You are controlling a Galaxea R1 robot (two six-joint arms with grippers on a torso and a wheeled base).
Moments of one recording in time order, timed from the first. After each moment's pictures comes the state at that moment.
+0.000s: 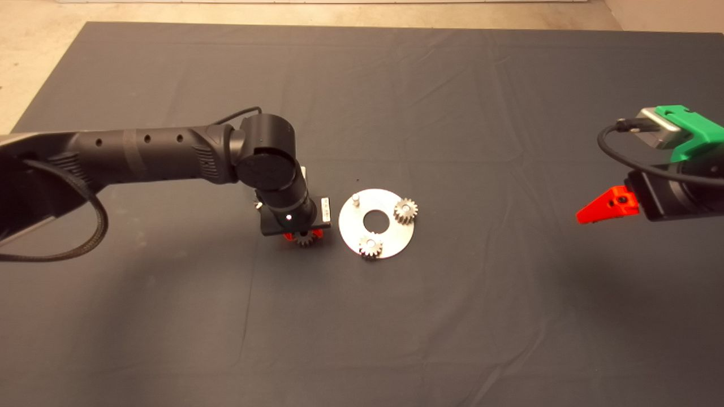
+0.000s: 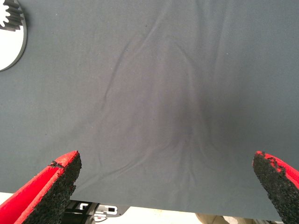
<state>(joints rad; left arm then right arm) -0.29 2.61 -1.16 0.42 1.45 -1.61 0.74 2.06 -0.56 -0.07 -1.53 1.47</state>
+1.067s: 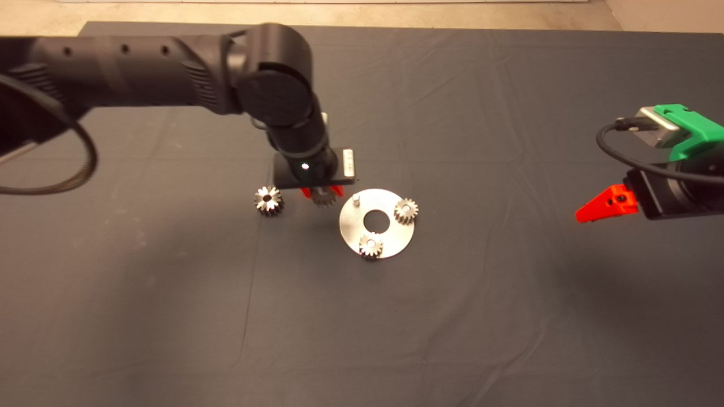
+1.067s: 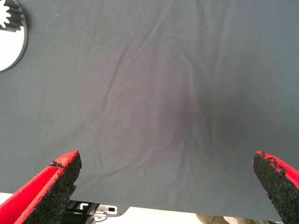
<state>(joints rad) -0.50 2.73 -1.16 0.28 1.45 -1.61 0.74 2.07 -0.56 -0.07 -1.53 1.47</state>
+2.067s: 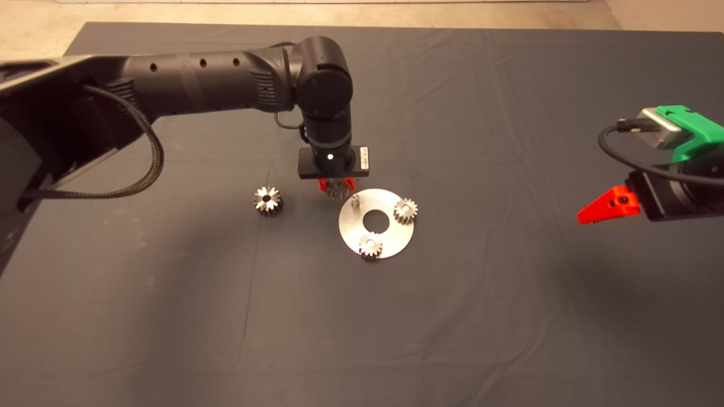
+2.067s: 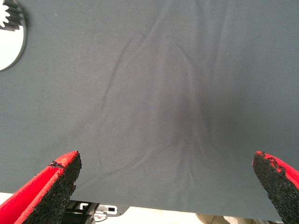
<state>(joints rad) -0.43 2.83 -1.45 0.27 1.45 -1.43 0.74 2.06 -0.56 -0.07 -1.53 1.47</state>
